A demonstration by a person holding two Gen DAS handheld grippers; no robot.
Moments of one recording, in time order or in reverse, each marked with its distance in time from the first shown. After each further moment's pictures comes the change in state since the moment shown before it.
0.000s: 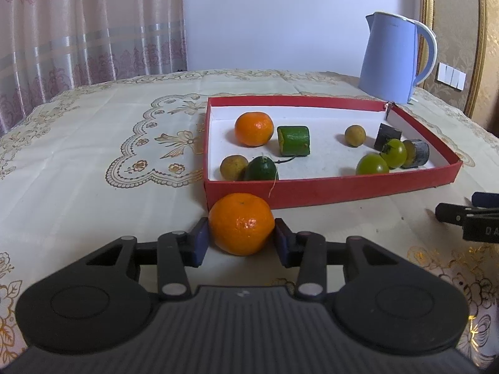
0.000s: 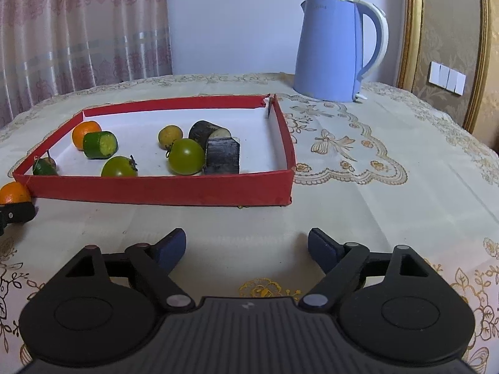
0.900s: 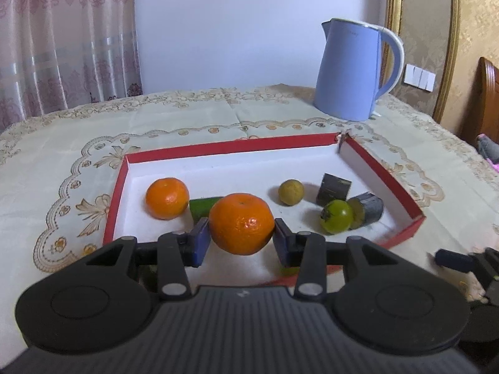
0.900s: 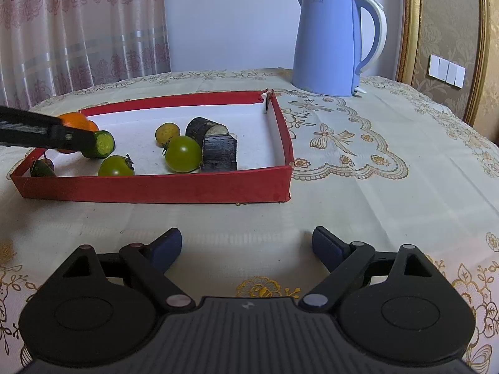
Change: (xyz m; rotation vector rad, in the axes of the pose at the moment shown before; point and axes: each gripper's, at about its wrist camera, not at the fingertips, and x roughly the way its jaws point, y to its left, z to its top) left arm 0.036 -0.065 0.073 0.072 0.000 -0.119; right arm 0.003 -0.003 0.000 0.012 0.013 0.003
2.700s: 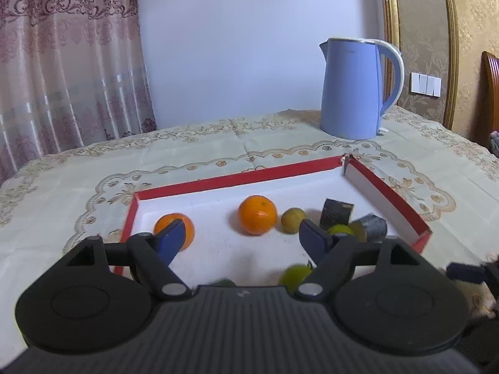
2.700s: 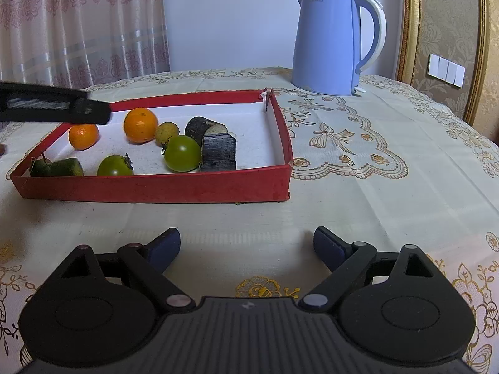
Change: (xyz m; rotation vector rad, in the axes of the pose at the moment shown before) left arm -0.018 -0.022 -0.001 0.069 -0.122 0.088; right arm 0.001 0.000 0.000 0.001 0.000 -0.001
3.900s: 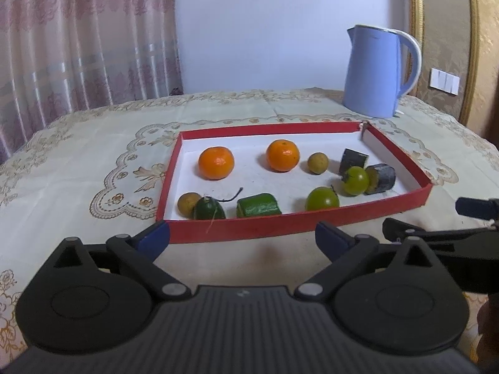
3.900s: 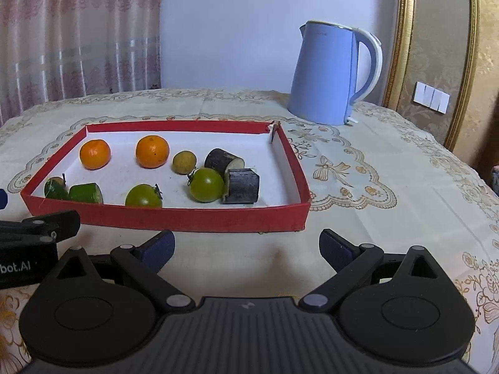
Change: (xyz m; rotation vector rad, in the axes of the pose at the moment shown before) left arm -0.046 0.024 -0.048 -0.101 0.085 0.063; right arm -0.027 0.045 0.016 -0.028 -0.055 -0.101
